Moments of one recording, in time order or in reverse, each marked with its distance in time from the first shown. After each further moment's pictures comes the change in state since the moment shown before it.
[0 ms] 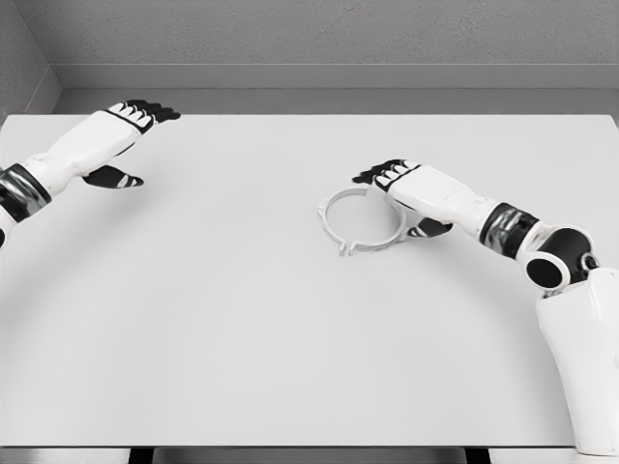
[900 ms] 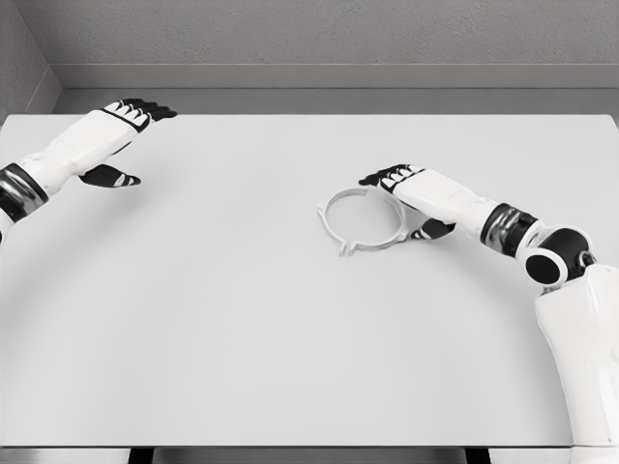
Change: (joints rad) left arm 0.002 0.001 0.008 0.006 0.000 0.000 0.000; right arm -0.026 0.009 -0.005 0.087 0.005 0.000 0.000
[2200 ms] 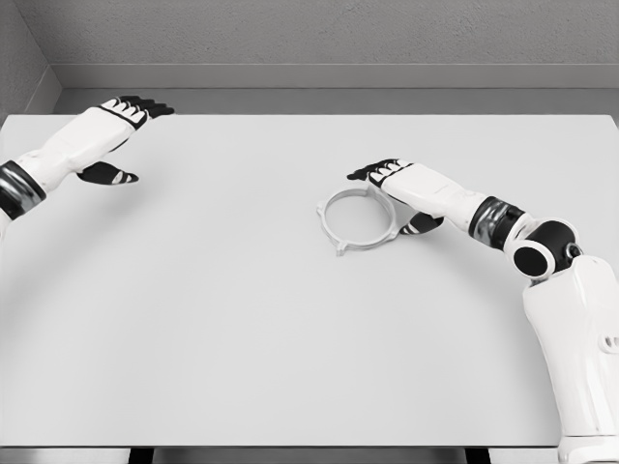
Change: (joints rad) left arm -0.008 0.000 0.002 0.011 0.000 0.000 0.000; right arm -0.034 0.029 0.017 0.029 0.002 0.000 0.000
